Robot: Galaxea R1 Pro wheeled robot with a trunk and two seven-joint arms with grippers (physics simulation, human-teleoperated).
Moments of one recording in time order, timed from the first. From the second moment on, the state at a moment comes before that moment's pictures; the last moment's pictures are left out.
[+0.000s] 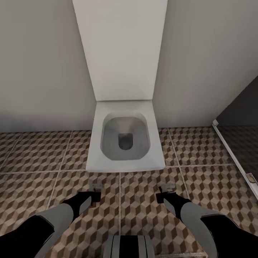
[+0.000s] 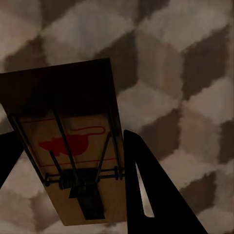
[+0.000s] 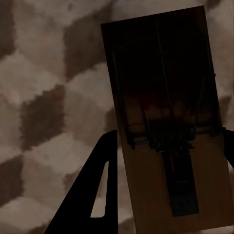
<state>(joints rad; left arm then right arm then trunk) -0.90 -0.02 -0.53 -0.07 0.52 0.19 0.04 -0.93 0.07 0.09 0.02 0.03 0.14 -0.10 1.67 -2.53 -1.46</state>
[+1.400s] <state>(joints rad) -0.90 -0.02 -0.53 -0.07 0.52 0.23 0.05 -0.93 0.07 0.09 0.02 0.03 0.14 -0.10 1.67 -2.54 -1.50</state>
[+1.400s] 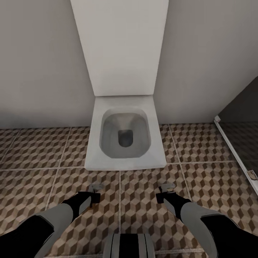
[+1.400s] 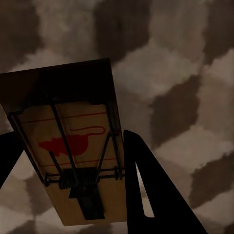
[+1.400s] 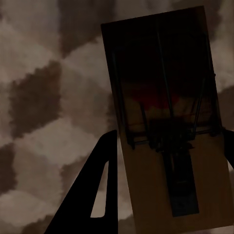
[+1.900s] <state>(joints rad) -0.90 -0.02 -0.52 -0.07 0.52 0.24 0.07 -0.93 0.07 0.09 0.02 0.03 0.14 -0.10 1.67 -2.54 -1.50</state>
